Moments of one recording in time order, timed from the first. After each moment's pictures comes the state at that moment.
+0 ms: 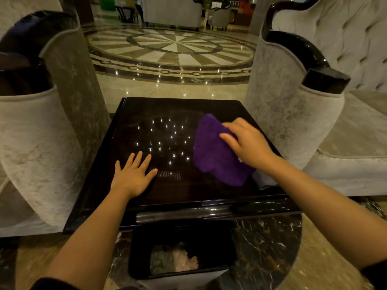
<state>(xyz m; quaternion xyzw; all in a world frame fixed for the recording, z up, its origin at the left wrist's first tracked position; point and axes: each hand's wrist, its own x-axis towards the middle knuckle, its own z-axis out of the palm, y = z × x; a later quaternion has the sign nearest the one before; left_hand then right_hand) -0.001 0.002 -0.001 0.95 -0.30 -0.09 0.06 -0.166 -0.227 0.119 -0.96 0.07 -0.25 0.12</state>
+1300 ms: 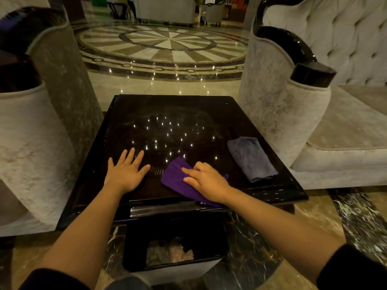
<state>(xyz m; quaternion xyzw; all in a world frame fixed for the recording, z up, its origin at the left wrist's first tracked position) 0.000 0.001 -0.003 0.95 -0.29 -0.10 0.05 -0.165 -0.180 0.020 -0.99 0.05 -0.02 0.16</state>
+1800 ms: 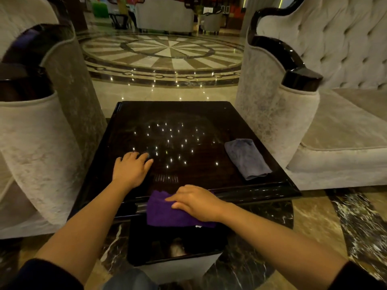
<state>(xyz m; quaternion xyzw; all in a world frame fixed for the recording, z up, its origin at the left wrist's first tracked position) -0.041 0.024 0.049 0.96 -0.28 0.02 0.07 -0.210 -0.110 0.045 -0.98 -0.11 0.00 0.19</state>
